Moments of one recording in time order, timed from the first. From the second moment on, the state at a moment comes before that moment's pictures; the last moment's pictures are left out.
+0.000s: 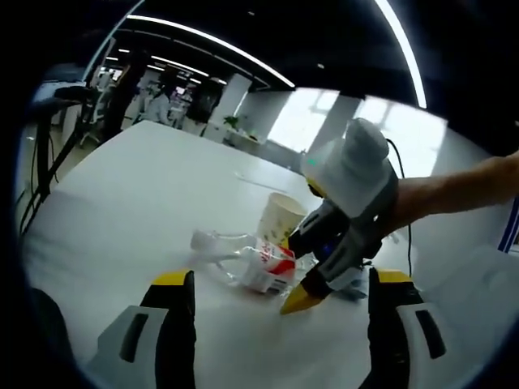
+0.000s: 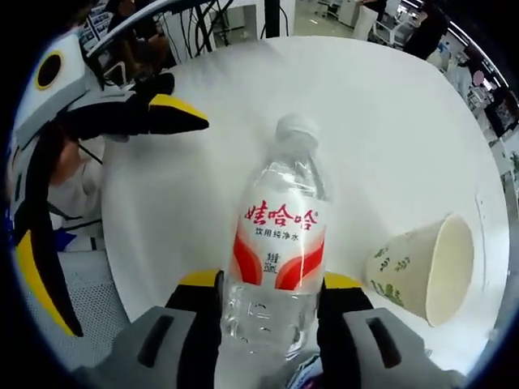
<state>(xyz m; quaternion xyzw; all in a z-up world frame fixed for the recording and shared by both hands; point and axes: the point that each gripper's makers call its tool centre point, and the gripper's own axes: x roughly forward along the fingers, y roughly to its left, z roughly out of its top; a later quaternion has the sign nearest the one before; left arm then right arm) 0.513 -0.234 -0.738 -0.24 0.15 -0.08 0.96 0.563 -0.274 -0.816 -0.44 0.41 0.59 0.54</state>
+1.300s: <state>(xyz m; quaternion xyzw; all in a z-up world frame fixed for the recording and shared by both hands) 0.571 -0.181 -0.779 -0.49 0.12 0.06 0.86 0.562 -0.267 -0.811 -0.38 0.38 0.61 0.58</state>
